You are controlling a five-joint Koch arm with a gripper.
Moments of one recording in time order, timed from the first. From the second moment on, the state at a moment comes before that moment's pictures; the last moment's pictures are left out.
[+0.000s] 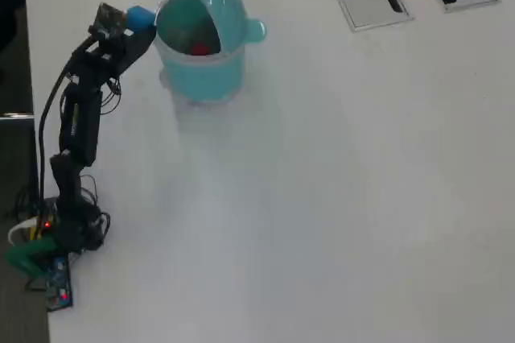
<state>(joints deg) -48.8 75.4 21.9 67.9 -84.8</state>
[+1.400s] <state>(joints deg) -46.7 44.5 14.5 43.2 -85.9</state>
